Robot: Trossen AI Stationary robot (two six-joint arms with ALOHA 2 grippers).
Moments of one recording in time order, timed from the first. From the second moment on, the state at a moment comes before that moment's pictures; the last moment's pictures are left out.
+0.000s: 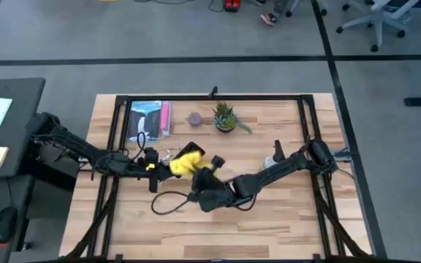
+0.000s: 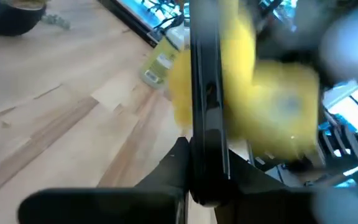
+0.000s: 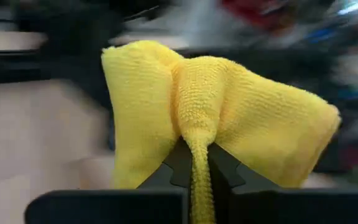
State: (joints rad) left arm -0.42 0.88 0.21 0.67 -0.53 -0.38; right arm 0.35 2.10 1.65 -0.15 0.87 0.28
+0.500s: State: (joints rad) left arm -0.41 0.88 0.21 0.64 -0.55 -0.39; right arm 0.36 2.08 1.65 -0.35 1.34 0.38
